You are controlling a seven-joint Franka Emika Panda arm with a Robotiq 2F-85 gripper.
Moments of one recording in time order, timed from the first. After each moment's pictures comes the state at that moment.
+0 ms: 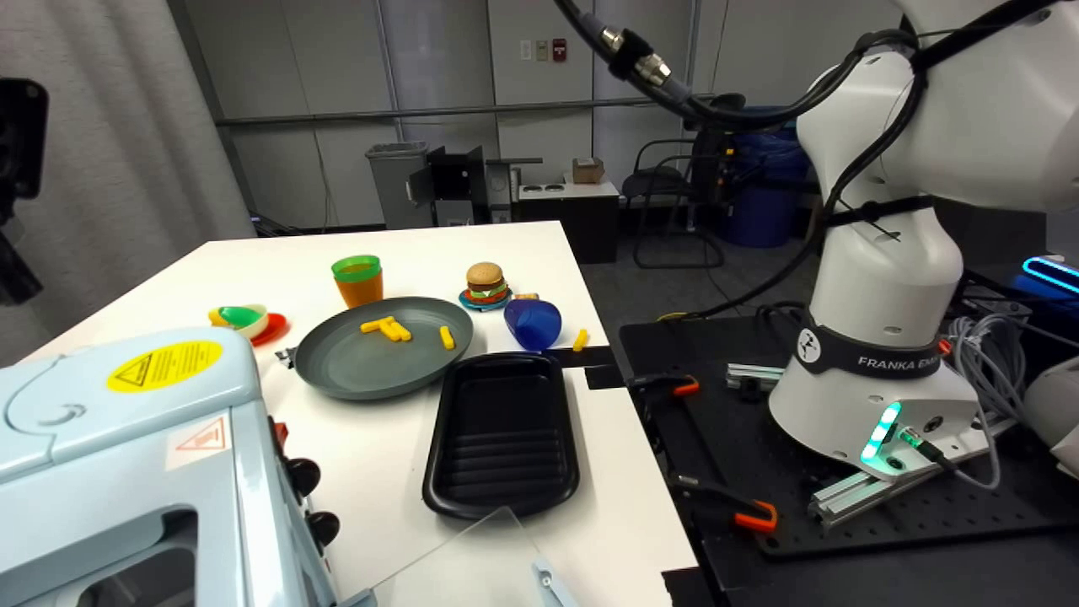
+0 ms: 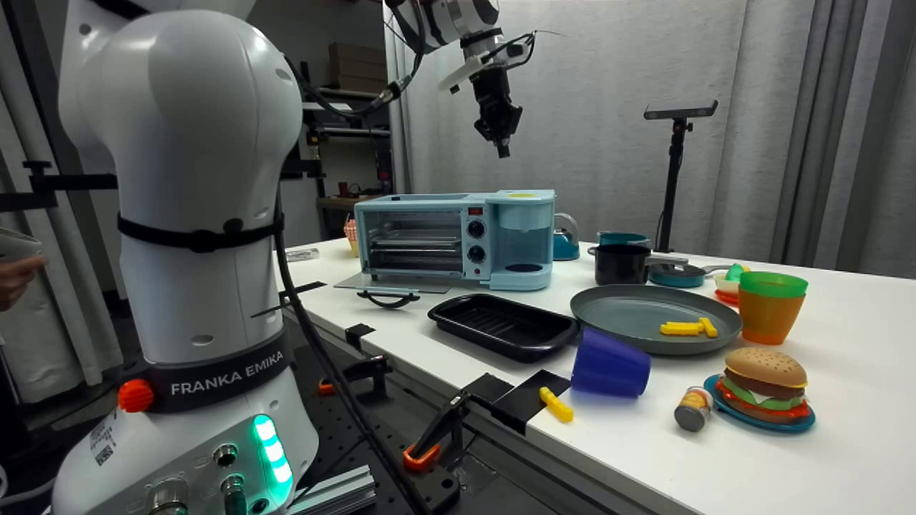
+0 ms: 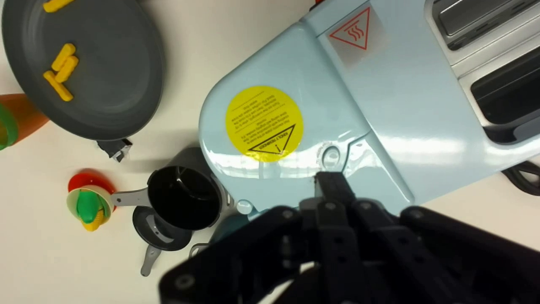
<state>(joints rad) 0.18 0.23 0.16 -1.66 -0.26 1.93 0.51</state>
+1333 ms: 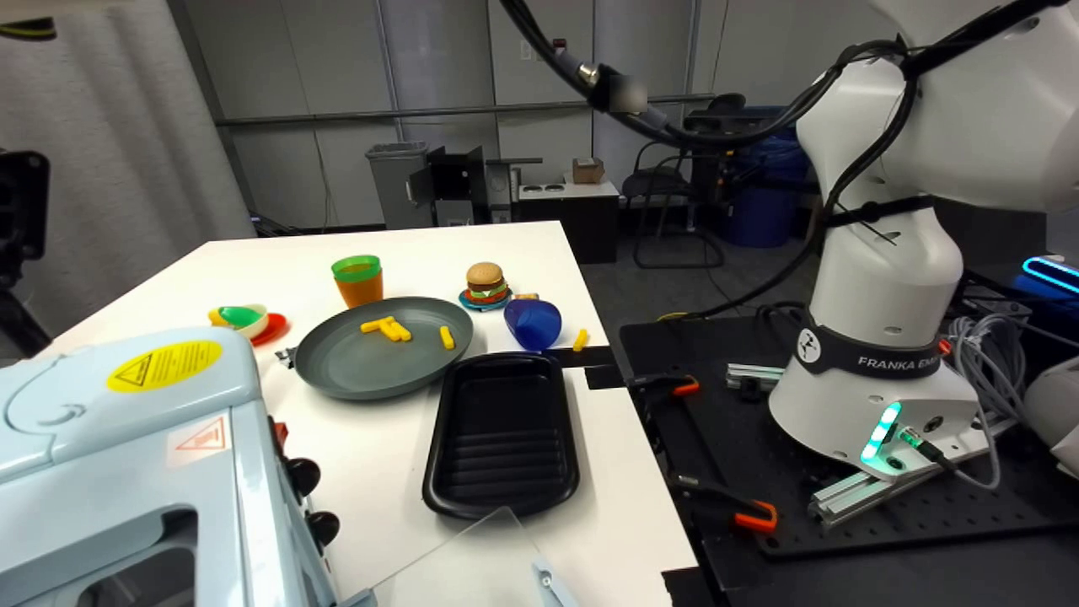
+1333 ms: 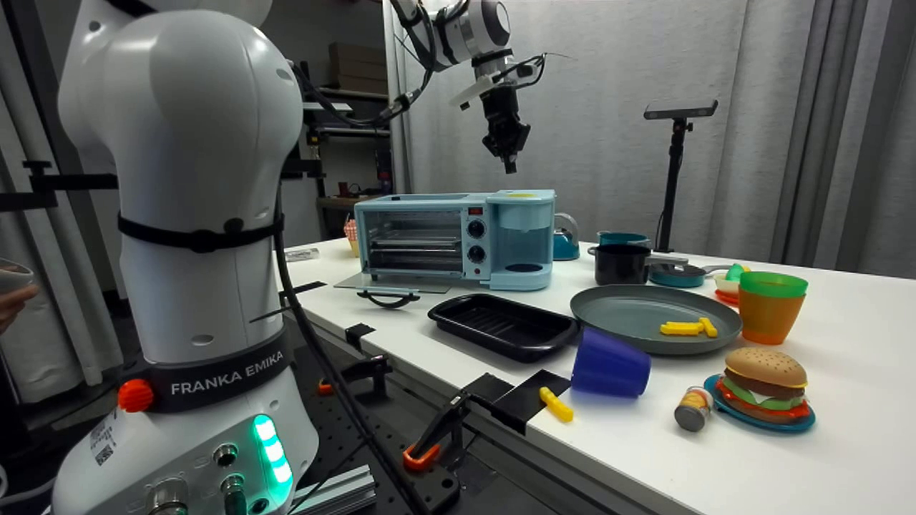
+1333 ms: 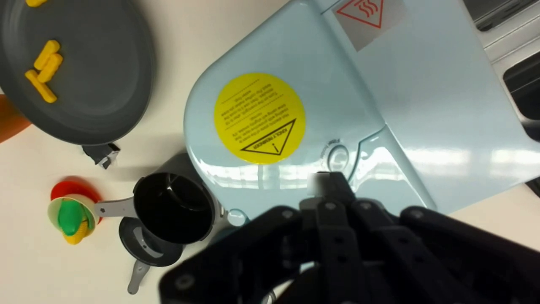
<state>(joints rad) 0.18 0.33 0.14 -1.60 -0.26 1.93 0.49</state>
